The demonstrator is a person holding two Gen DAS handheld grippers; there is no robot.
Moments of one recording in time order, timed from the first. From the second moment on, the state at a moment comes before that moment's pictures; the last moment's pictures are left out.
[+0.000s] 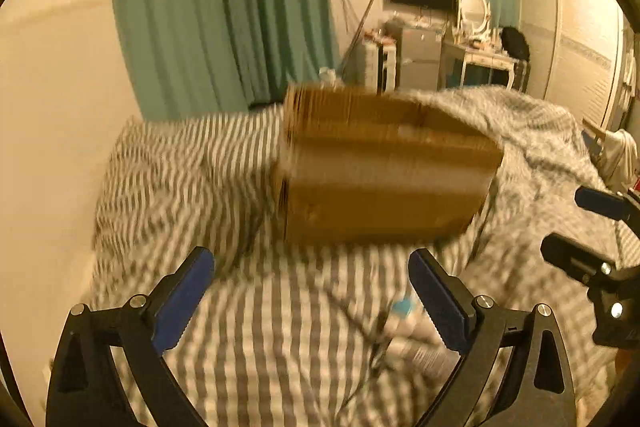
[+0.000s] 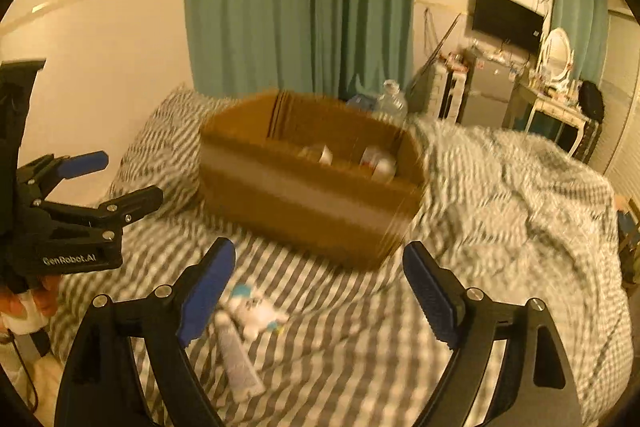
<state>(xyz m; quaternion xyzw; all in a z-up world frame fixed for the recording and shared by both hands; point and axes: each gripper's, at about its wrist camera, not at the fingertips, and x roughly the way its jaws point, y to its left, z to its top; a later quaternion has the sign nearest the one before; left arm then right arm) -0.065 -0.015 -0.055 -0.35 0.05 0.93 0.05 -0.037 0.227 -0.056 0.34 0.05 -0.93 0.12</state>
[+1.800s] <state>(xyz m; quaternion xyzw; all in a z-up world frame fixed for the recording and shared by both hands) -0.103 0.062 -0.186 -0.44 0.04 0.88 0.19 -0.050 0.254 -0.146 0.44 0.02 -0.89 0.12</state>
